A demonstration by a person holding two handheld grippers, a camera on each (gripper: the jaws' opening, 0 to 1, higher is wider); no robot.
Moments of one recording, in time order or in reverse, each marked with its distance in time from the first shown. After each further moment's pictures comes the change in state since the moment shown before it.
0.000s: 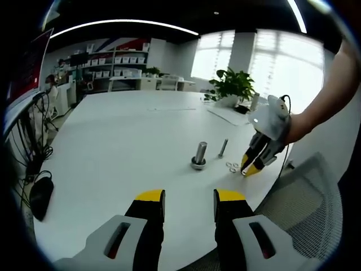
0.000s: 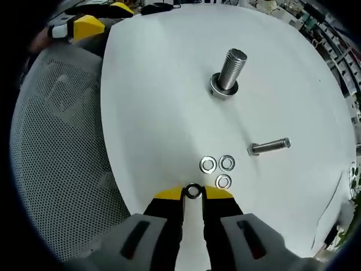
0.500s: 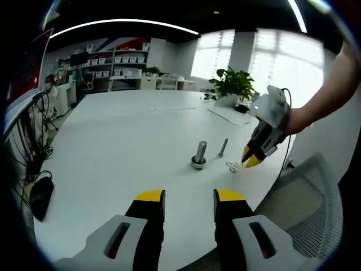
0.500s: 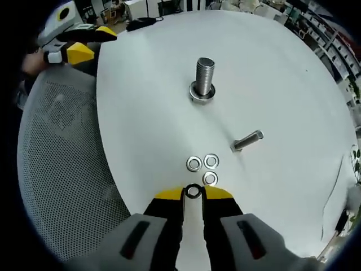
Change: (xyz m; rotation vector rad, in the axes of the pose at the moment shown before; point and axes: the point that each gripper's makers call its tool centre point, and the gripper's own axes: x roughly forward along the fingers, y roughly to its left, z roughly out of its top) left arm 0.001 0.000 -0.001 0.002 0.002 -0.001; right arm -0.018 -0.014 0.007 0.092 -0.071 0.001
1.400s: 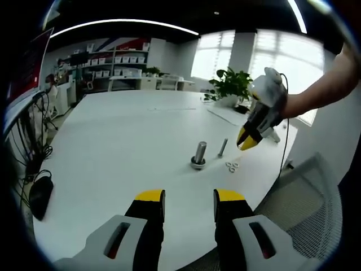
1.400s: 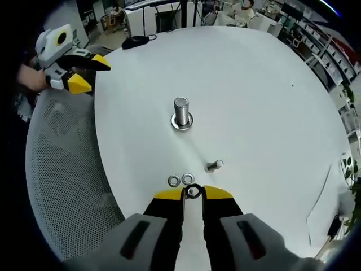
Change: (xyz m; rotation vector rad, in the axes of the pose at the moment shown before) left arm 0.000 0.000 -0.001 -0.005 0.001 -0.003; right arm -0.034 -0.029 0.032 0.004 -0.080 -0.049
